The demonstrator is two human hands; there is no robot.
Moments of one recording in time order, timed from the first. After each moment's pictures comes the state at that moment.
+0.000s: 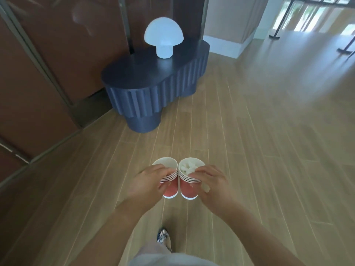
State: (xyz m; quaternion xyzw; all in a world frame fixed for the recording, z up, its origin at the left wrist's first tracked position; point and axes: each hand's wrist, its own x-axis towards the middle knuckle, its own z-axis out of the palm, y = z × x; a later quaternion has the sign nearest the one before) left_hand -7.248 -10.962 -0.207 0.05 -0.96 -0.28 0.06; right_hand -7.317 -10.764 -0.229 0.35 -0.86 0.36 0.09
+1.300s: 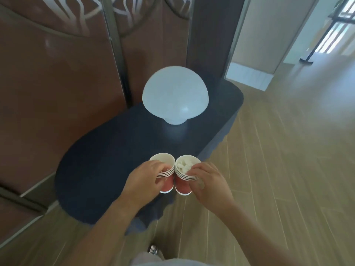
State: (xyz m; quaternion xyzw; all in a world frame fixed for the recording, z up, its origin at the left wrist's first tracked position) left_hand -8.105 -11.360 -0.200 0.10 -0.96 -0.25 0.08; right_hand -8.184 -11.172 -0.211 0.36 -0.88 0.32 0.05
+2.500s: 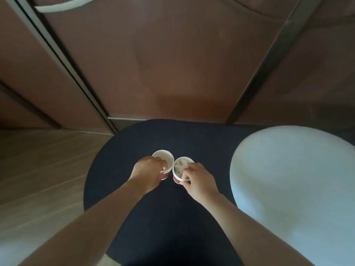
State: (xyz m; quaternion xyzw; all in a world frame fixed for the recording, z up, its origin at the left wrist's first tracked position) left_hand -8.285 -11.599 -0.304 0.54 -0.82 -0.16 -0.07; right_hand -8.462 -11.546 -0.319 0.73 -0.65 0.08 -0.21
